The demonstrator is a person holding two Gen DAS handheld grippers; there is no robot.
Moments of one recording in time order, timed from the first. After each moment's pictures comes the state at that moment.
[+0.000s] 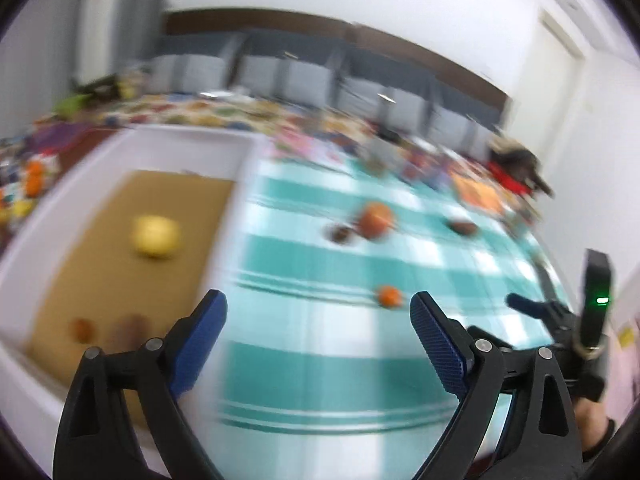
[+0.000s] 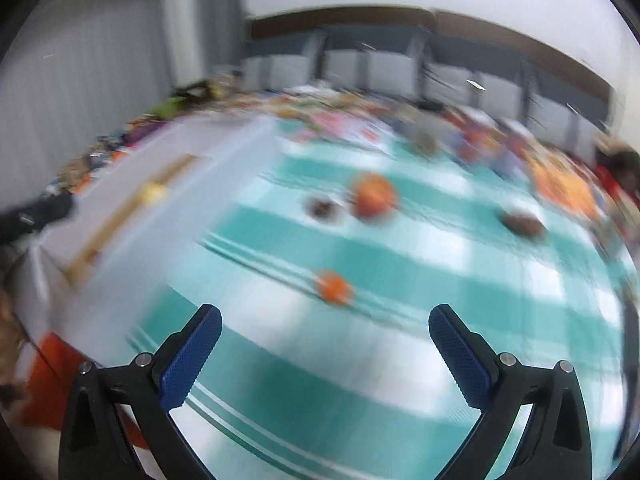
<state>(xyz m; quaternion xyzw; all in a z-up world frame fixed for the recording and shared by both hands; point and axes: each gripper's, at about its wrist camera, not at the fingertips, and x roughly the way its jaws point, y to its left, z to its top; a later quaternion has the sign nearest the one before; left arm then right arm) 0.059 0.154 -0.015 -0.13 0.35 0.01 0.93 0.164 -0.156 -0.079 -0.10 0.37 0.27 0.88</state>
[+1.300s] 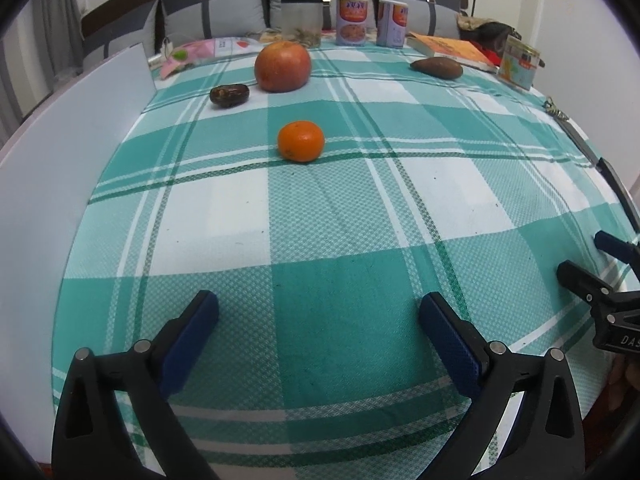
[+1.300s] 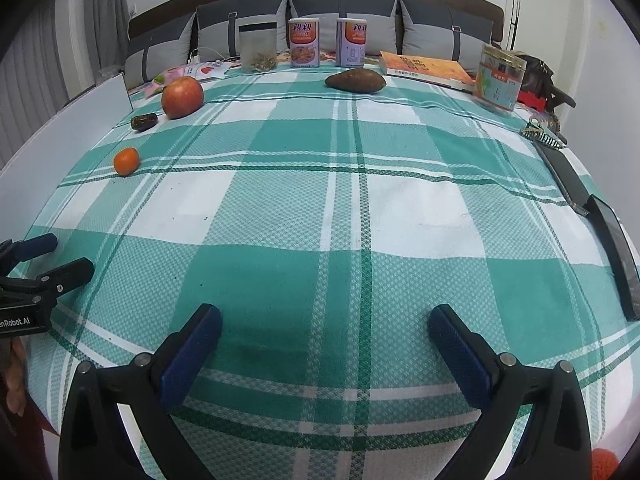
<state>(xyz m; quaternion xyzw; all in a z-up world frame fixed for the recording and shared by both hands) 0.107 0.025 -0.167 0.00 0.45 -0.01 0.89 0.149 -0.304 -0.191 -0.05 0.41 0.10 0.90</state>
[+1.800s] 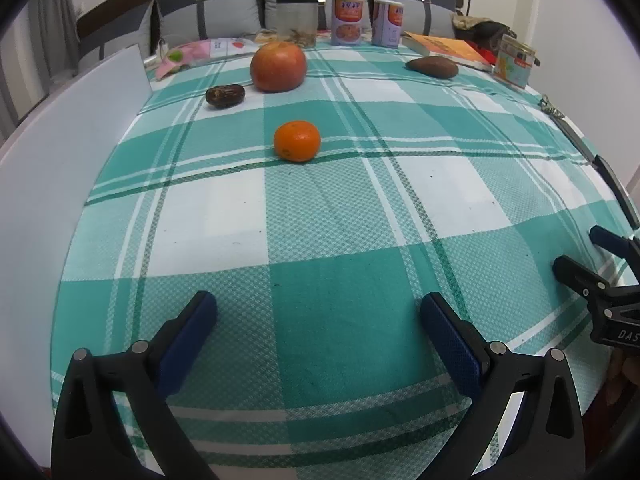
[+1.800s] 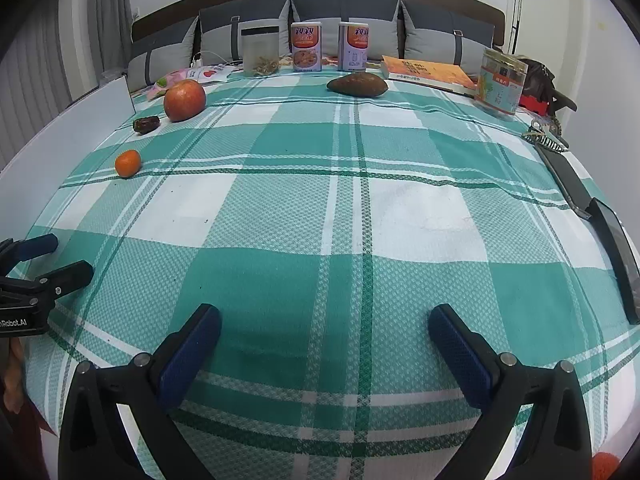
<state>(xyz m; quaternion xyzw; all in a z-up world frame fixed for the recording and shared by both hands) 0.108 0.025 -0.167 0.00 0.45 -0.02 0.89 0.150 -0.304 -0.192 -0.05 0.40 0.11 0.91</state>
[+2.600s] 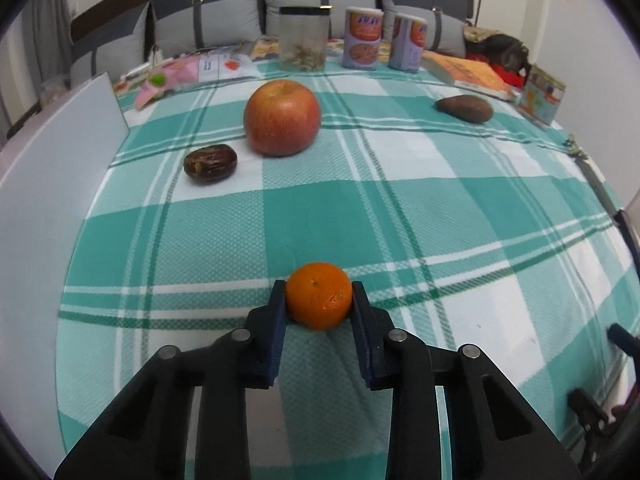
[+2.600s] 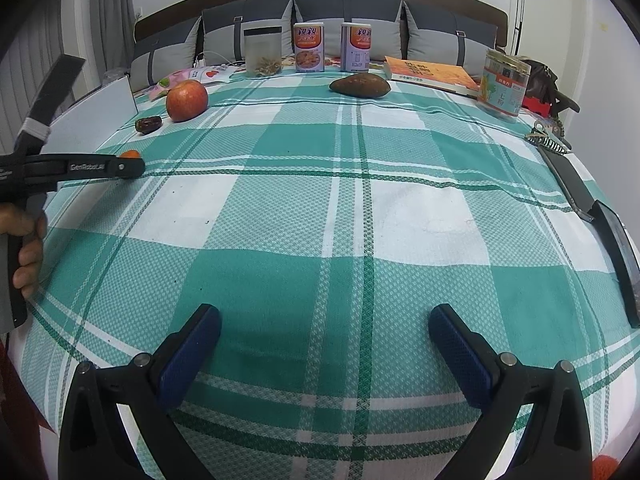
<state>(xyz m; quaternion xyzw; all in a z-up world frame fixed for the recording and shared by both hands) 0.202 0.038 -0.150 -0.01 0.44 -0.03 0.90 0.151 -0.304 -0.192 -0.05 0.40 0.11 0.91</state>
